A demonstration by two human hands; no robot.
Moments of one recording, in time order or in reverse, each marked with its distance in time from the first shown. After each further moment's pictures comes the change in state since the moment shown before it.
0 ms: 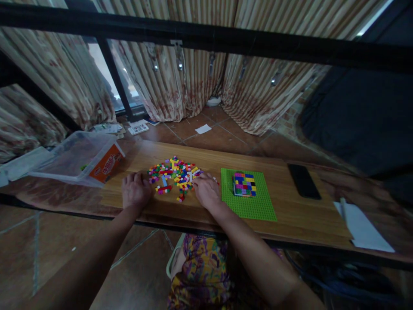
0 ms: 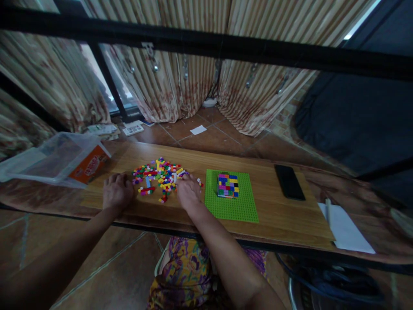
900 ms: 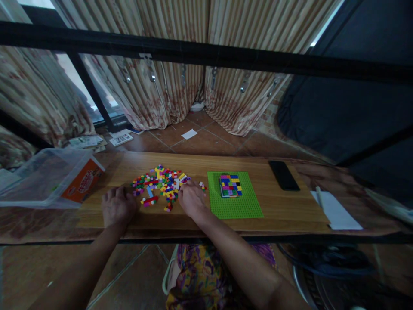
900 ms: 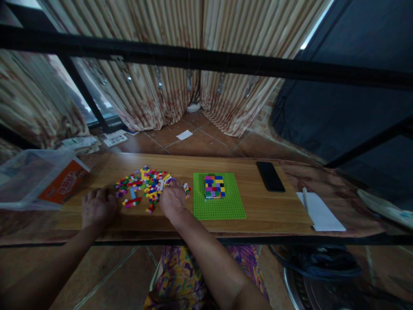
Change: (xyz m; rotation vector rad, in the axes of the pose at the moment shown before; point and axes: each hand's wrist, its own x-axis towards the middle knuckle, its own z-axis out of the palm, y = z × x) left_hand 0.003 -0.003 -0.003 0.018 -0.005 0.050; right_hand 0.000 -0.022 -0.008 0.032 0.022 0.176
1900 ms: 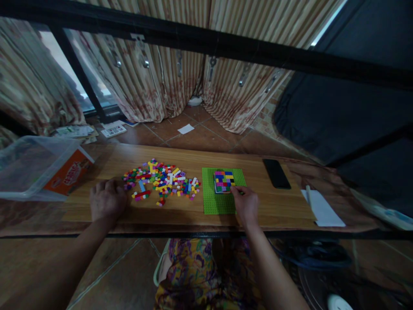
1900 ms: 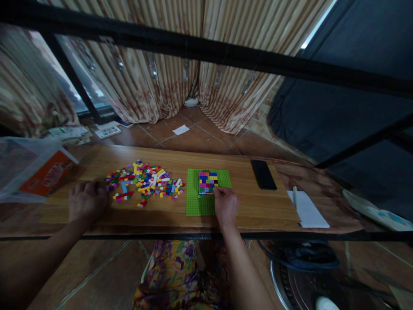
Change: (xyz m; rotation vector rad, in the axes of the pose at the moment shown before) left_hand 0.002 0.007 -0.005 0.153 -0.105 -0.040; right_hand -0.078 0.155 -0.044 0.267 0.497 0.564
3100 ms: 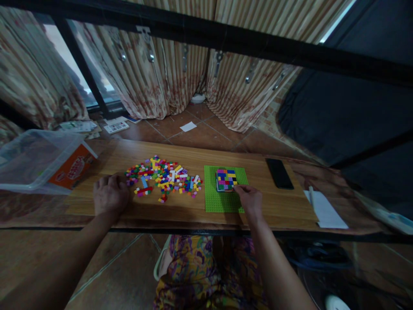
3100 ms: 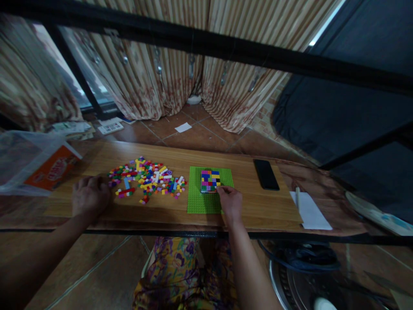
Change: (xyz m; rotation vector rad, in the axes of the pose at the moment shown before) left_hand -0.002 0.003 -0.003 -0.044 0.010 -0.015; right_hand 0.013 0.012 0.004 0.328 -0.107 0.195
